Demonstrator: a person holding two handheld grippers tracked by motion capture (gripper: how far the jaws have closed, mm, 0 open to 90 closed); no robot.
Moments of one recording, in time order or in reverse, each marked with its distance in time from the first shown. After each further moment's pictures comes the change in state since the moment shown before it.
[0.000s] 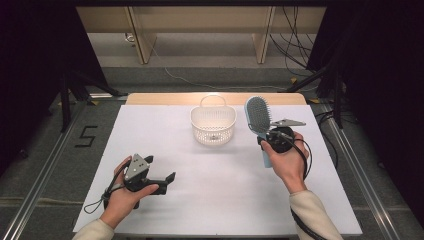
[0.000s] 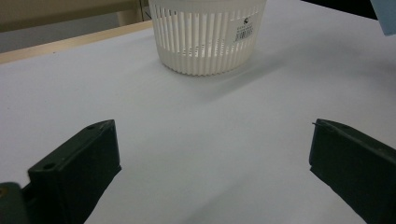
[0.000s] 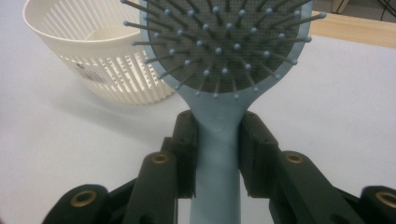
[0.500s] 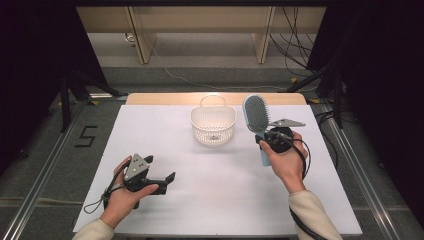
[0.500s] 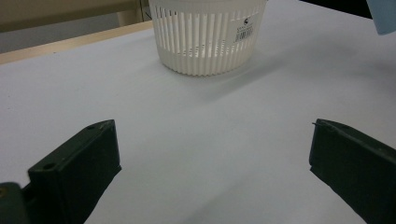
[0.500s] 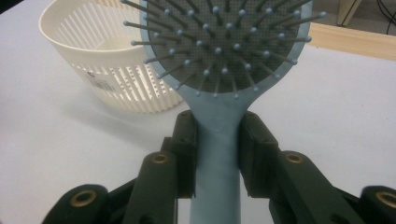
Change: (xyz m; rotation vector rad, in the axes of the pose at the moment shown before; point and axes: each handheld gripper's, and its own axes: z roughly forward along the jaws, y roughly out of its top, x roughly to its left) left arm 0.000 0.000 0.000 -0.001 0.000 -0.001; right arm 0.002 0.000 0.002 -0.043 0.027 -0.017
